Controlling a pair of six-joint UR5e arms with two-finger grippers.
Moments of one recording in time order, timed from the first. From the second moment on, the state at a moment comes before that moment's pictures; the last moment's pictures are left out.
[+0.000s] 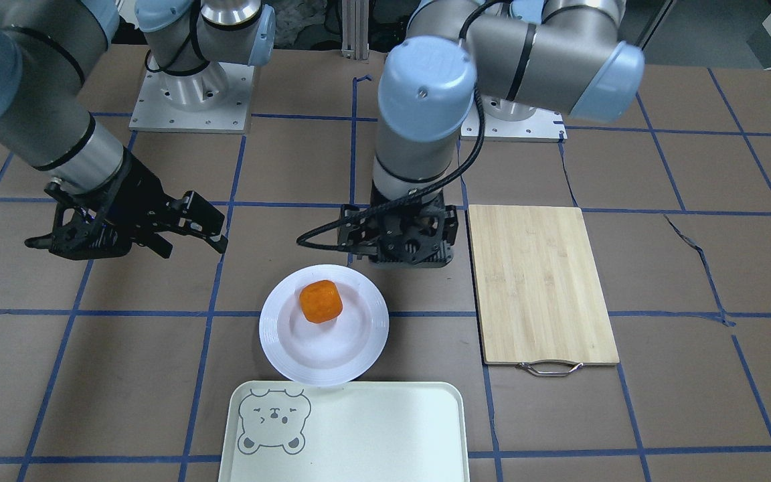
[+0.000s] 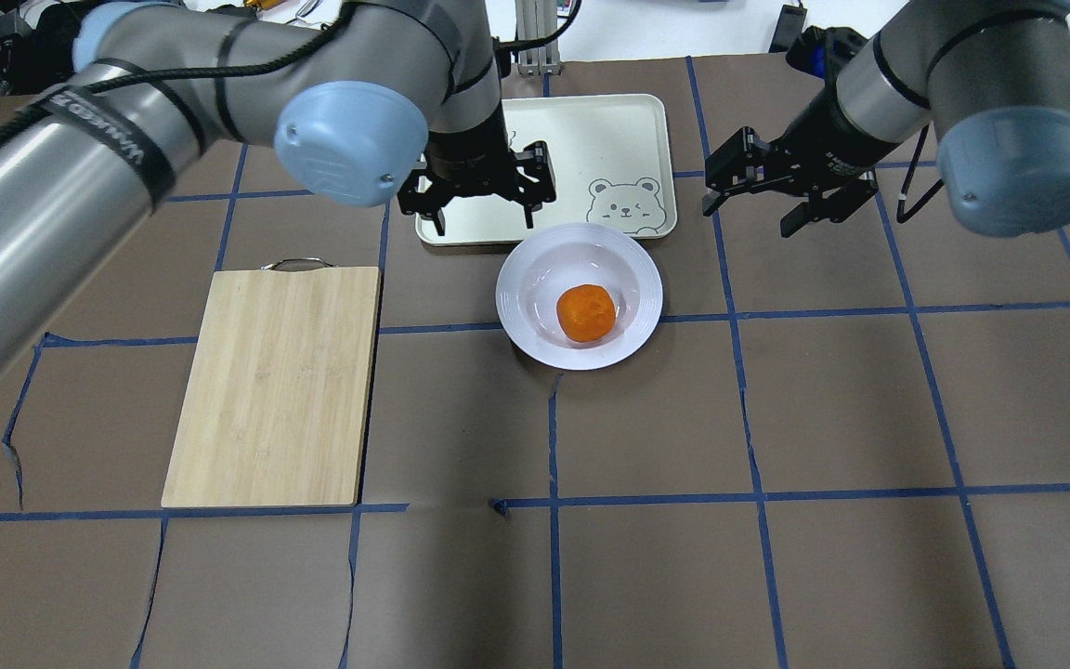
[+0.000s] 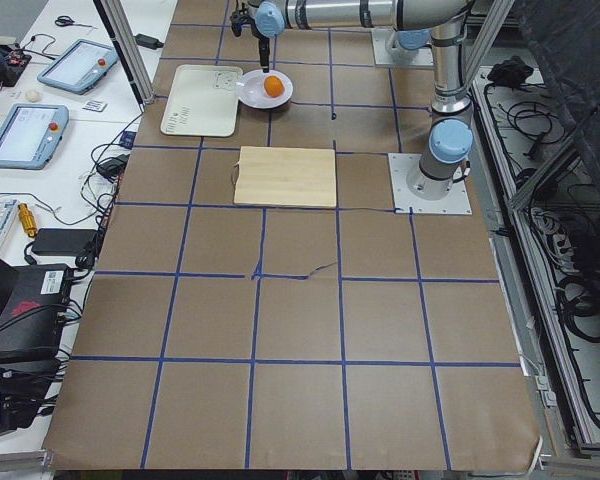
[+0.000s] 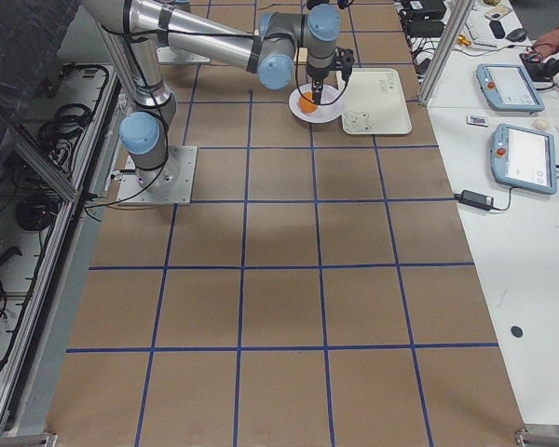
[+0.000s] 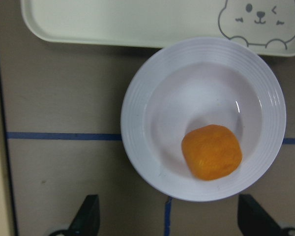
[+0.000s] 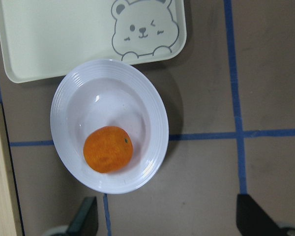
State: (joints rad) left arm -1.84 -1.85 -1.43 -1.43 1.56 -0.30; right arm 1.45 -1.45 1.81 -1.97 -1.15 0.00
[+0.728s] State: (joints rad) left arm -1.68 -1.52 -1.68 -1.41 1.60 -0.17; right arm 1.38 -1.20 2.09 -2.48 -0.76 -0.04
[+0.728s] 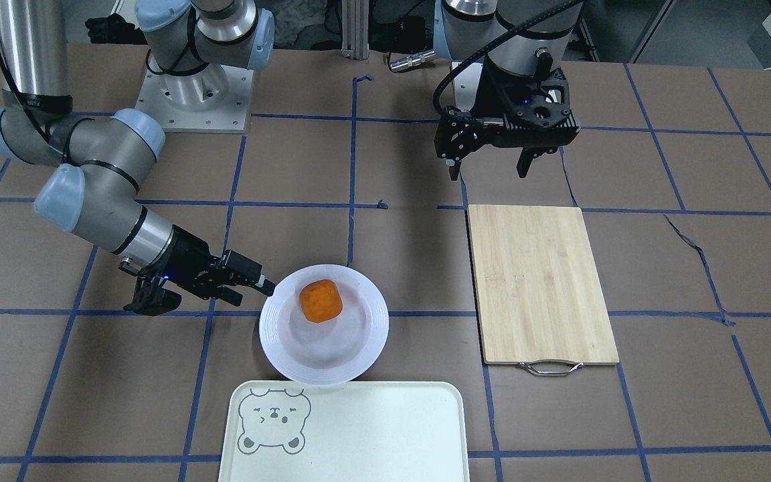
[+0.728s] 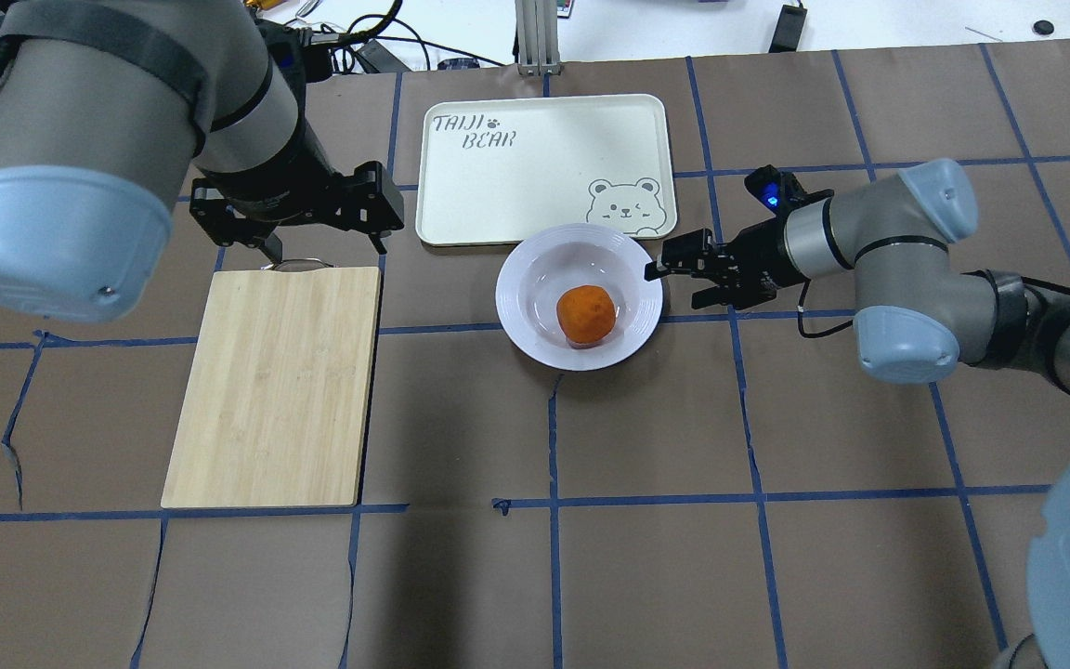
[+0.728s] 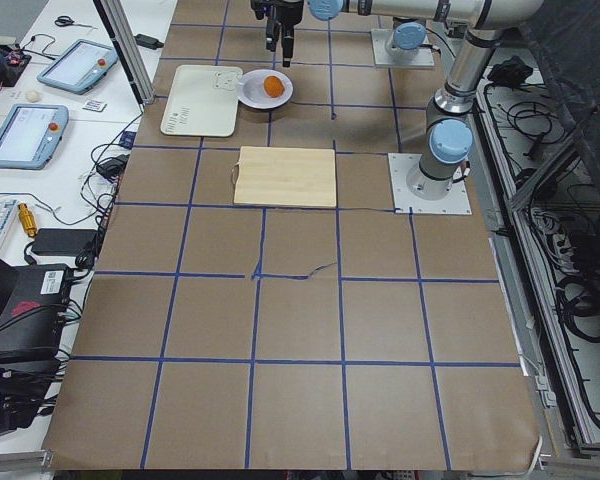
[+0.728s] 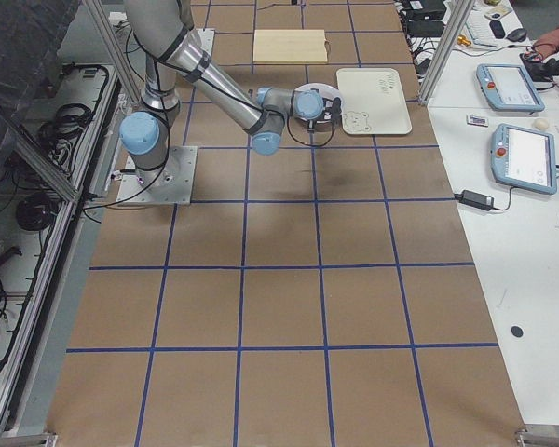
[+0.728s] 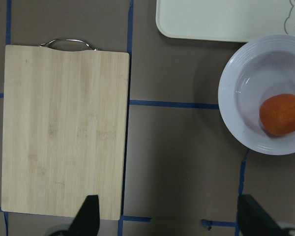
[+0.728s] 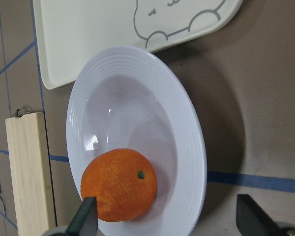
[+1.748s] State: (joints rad) left arm -1.62 -1.55 -1.56 -1.51 1.59 -0.15; right arm 1.39 -1.06 2.11 -2.56 -0.56 -0.13
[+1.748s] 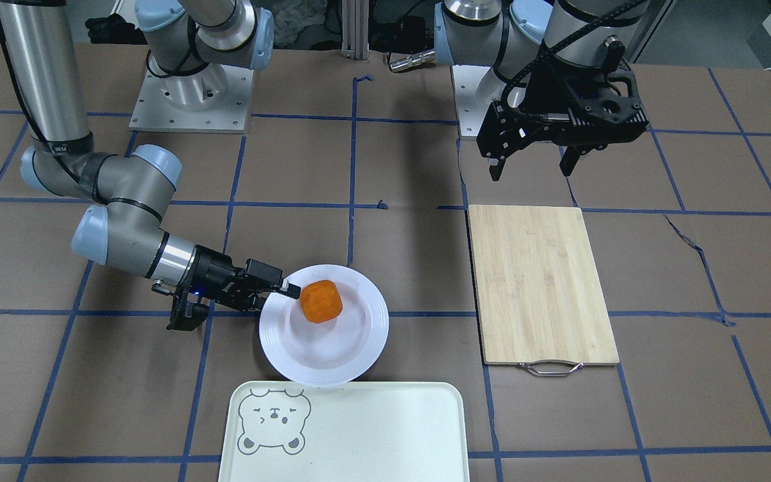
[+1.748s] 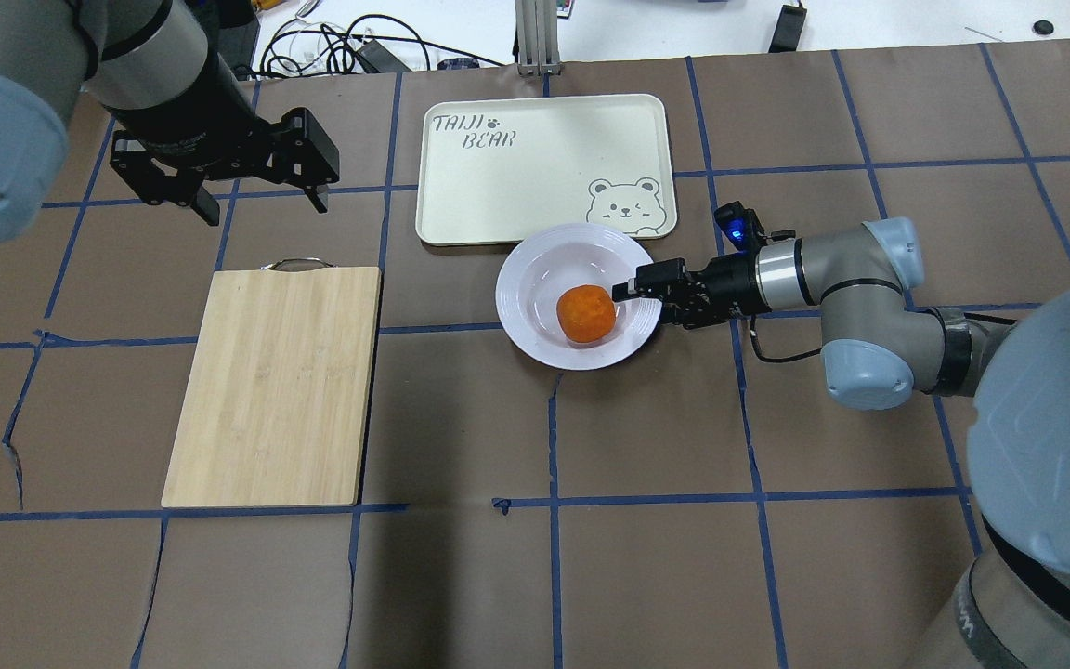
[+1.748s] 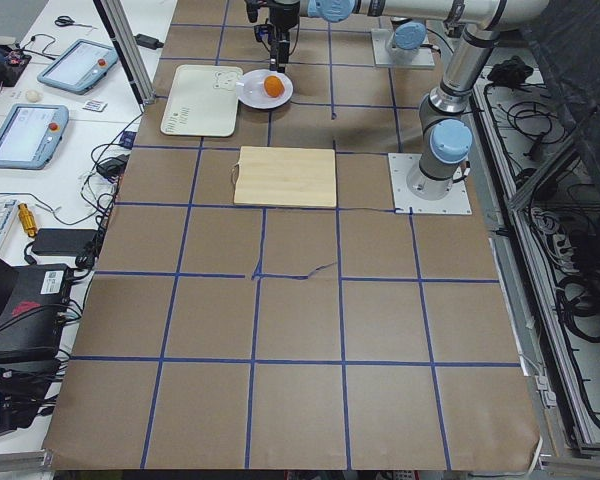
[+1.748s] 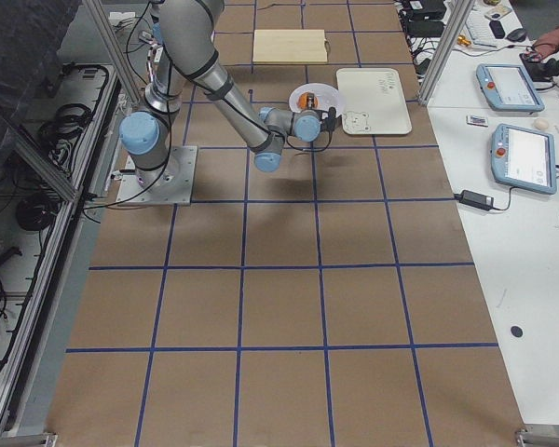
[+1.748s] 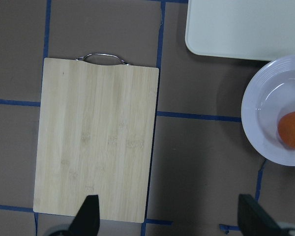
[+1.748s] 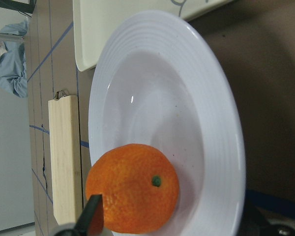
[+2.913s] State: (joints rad) left arm -1.63 -1.56 -1.56 -1.51 1.59 -0.17; right arm 1.39 -1.10 2.10 -2.45 -0.55 -0.09
